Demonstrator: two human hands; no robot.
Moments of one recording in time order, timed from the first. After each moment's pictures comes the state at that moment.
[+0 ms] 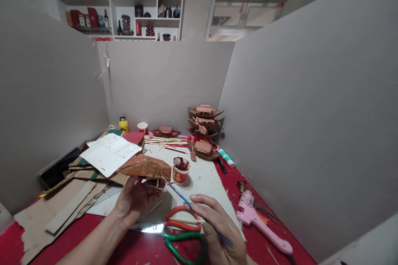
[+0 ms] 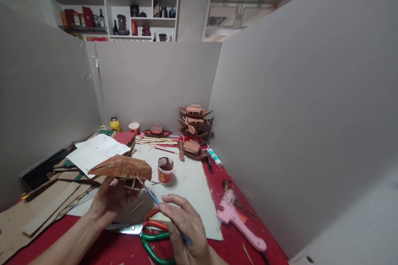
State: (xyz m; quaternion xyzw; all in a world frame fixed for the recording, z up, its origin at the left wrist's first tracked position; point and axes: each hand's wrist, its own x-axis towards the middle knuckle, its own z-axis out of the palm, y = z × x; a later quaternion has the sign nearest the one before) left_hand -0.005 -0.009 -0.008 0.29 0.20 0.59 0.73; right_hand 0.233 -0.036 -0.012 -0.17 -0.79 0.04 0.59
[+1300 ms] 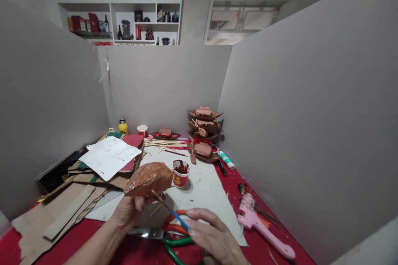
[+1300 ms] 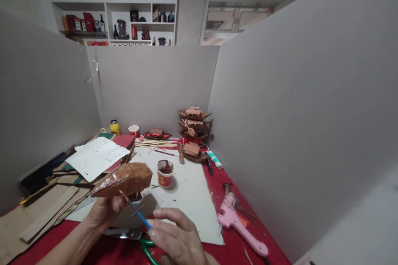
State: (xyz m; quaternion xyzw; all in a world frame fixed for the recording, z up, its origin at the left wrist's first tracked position) left_hand -0.004 -0.005 -0.023 0.31 0.28 0.65 0.64; right_hand 0.233 -0.022 -0.015 -0.02 -0.83 -0.02 0.56
